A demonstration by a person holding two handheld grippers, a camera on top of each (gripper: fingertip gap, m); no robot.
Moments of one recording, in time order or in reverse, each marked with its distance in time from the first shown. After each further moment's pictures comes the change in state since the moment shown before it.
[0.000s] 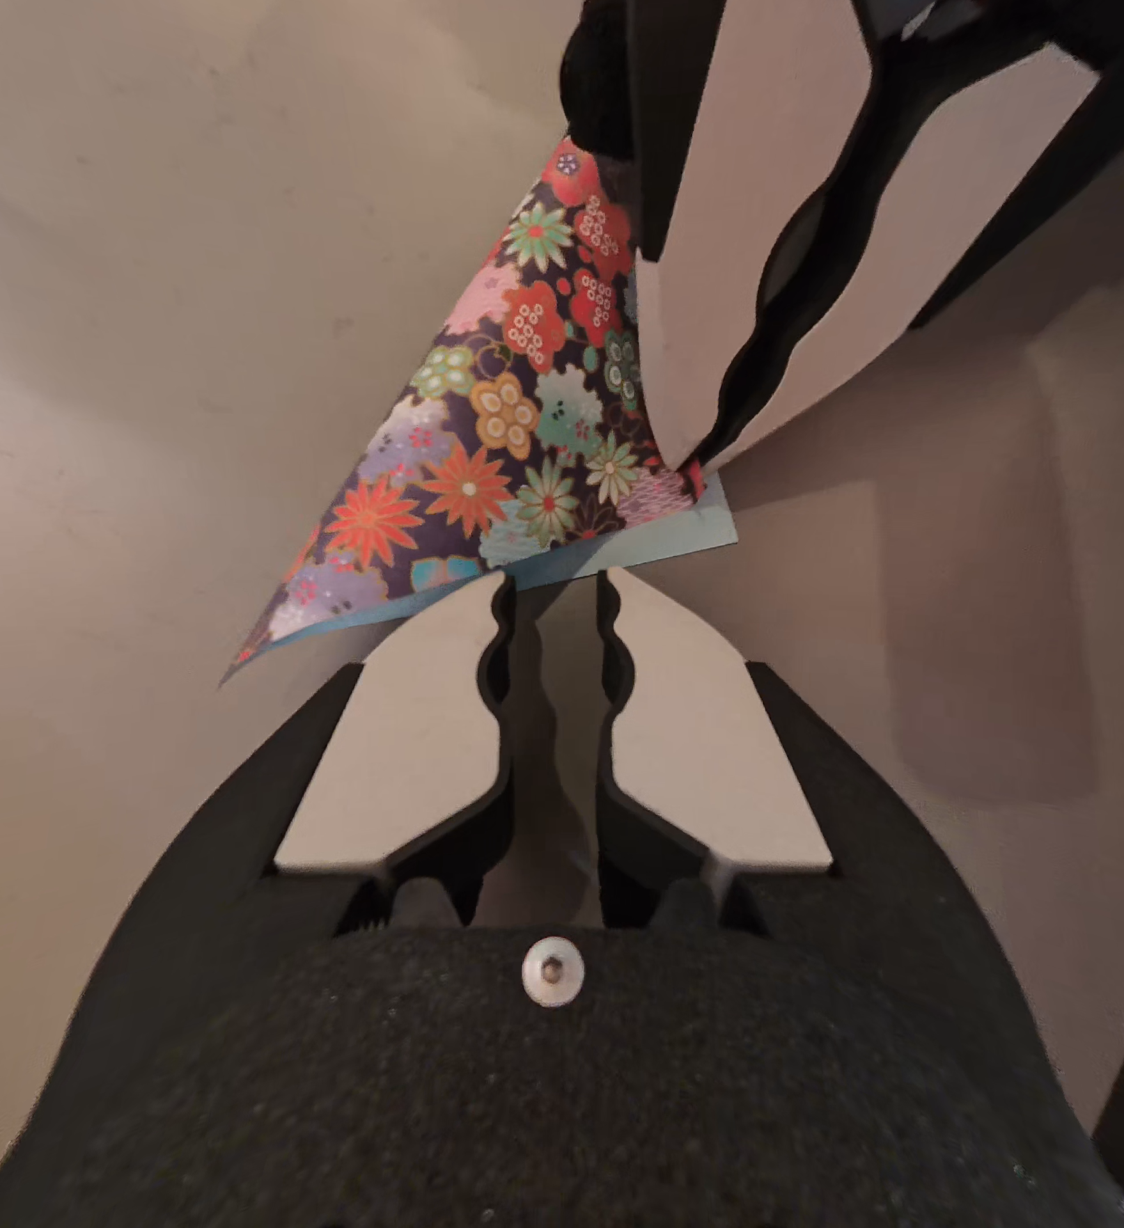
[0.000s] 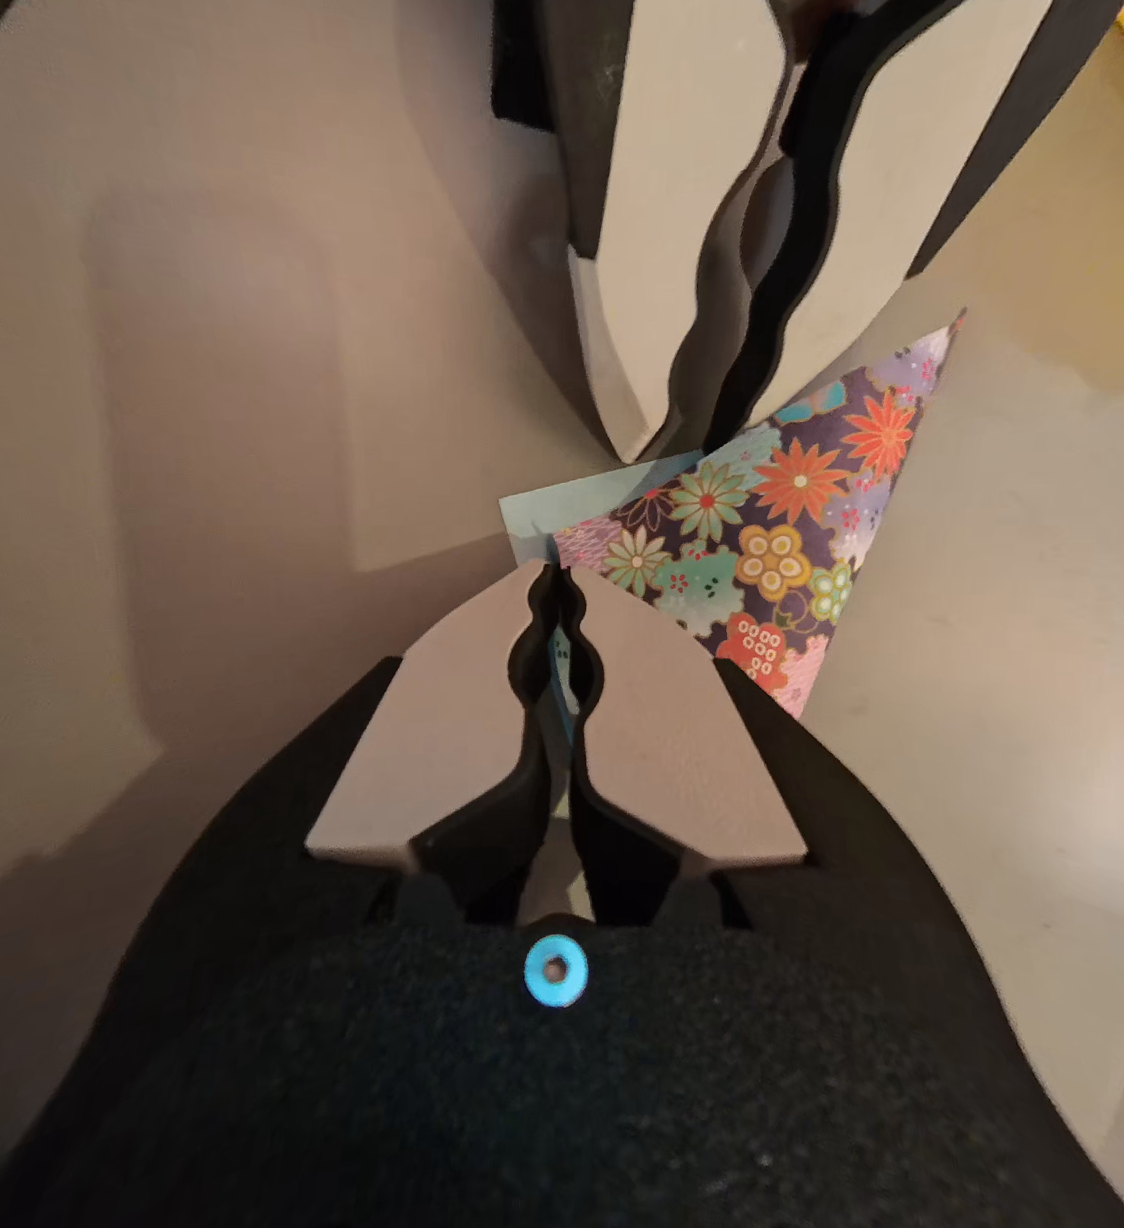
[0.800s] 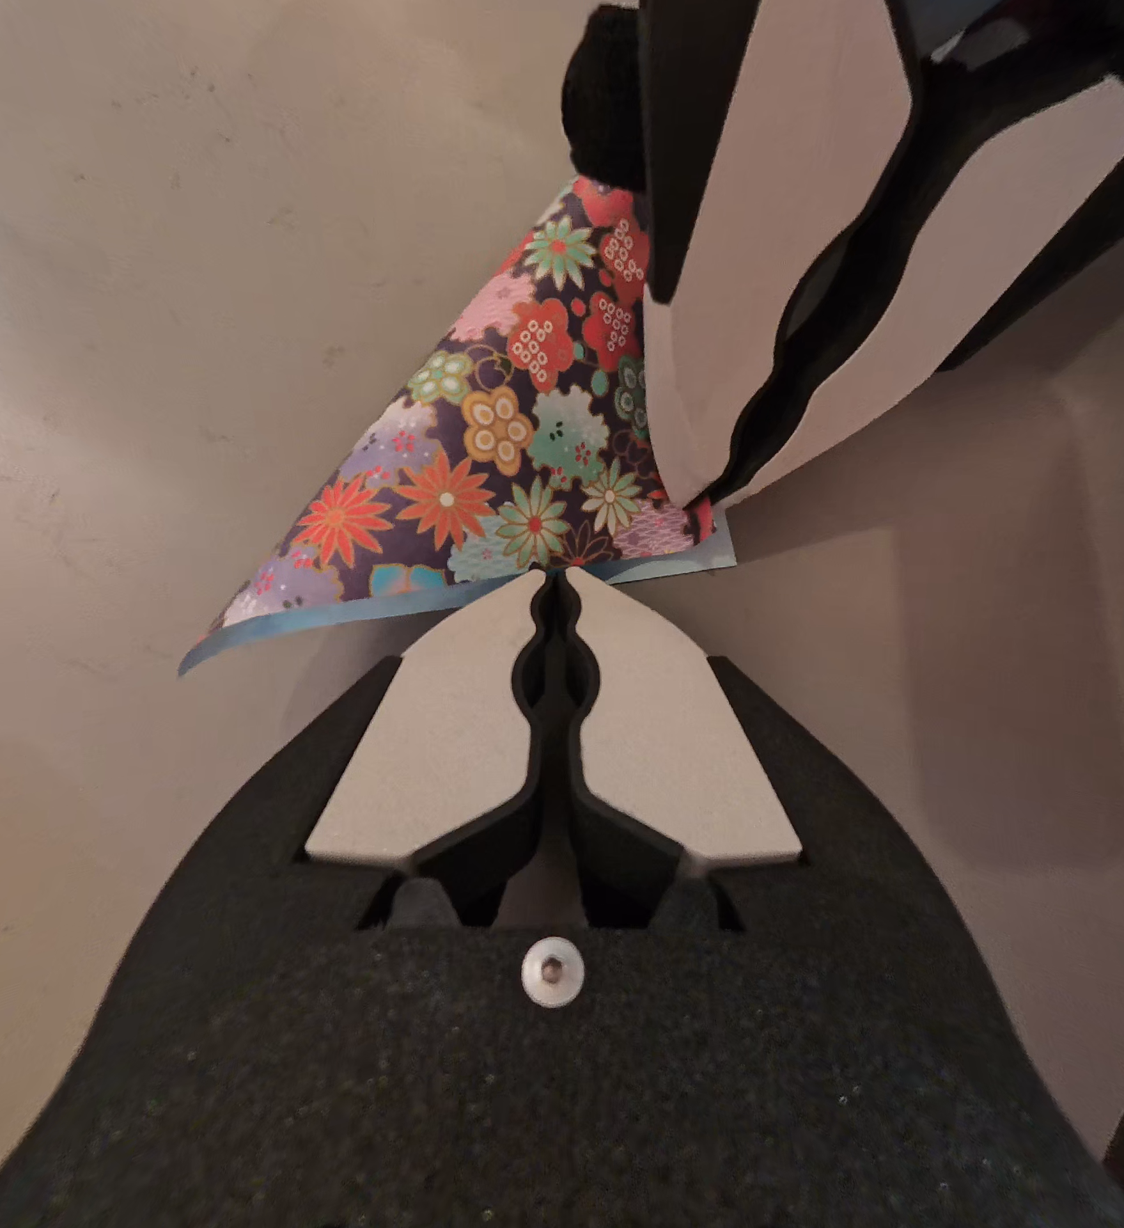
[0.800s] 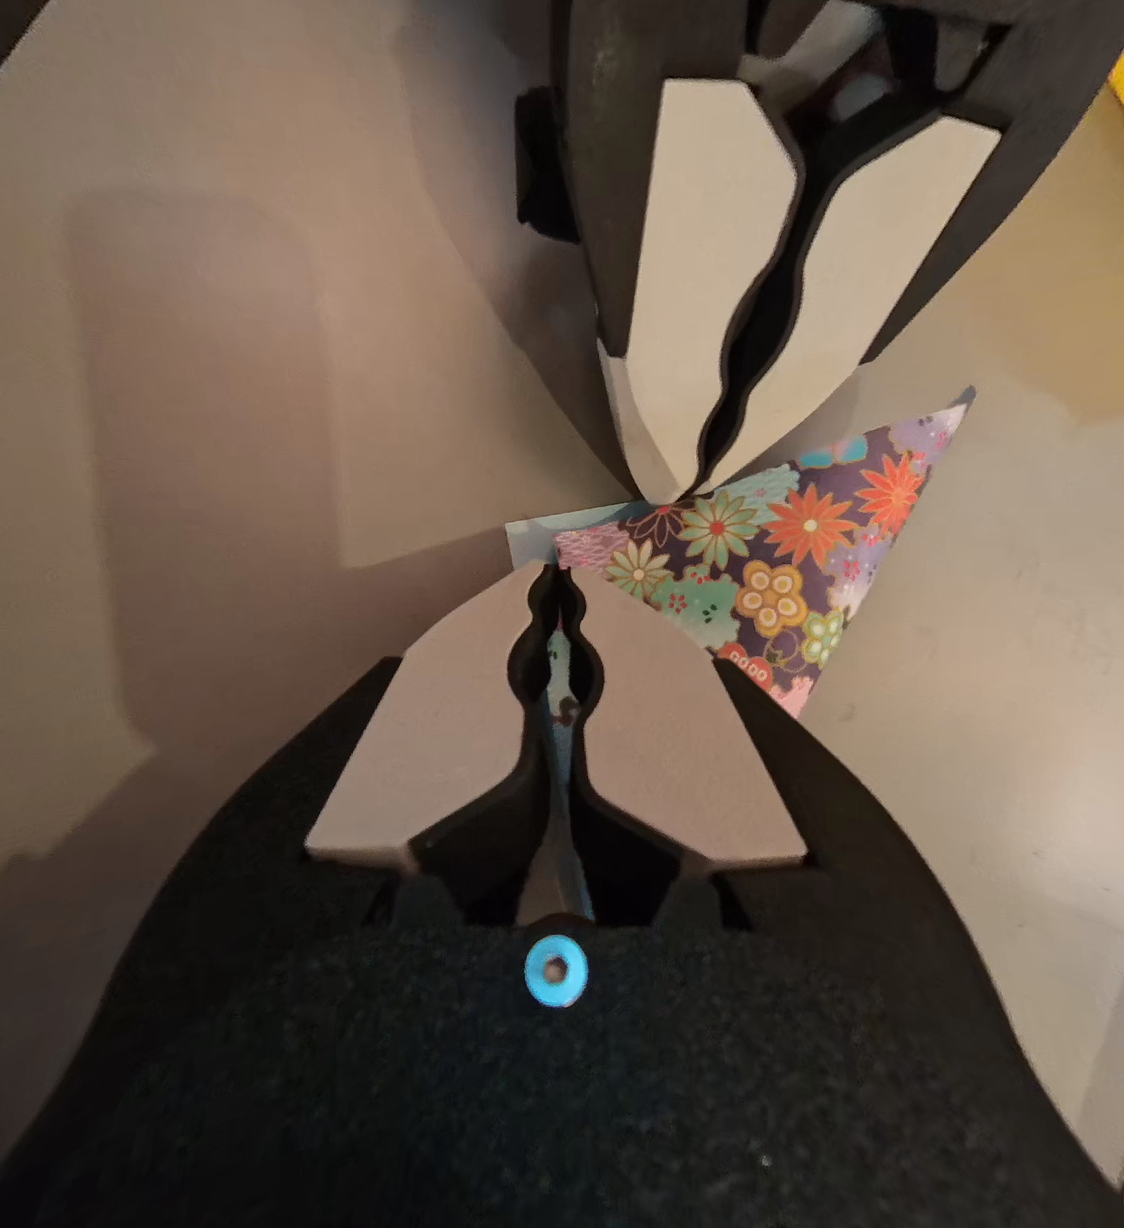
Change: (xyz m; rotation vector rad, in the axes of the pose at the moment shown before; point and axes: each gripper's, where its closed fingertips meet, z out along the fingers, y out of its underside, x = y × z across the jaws) left arm 0.004 -0.007 0.008 -0.014 -0.030 -0.013; right arm -0.003 -0.003 -0.002 0.006 0.011 -0.035
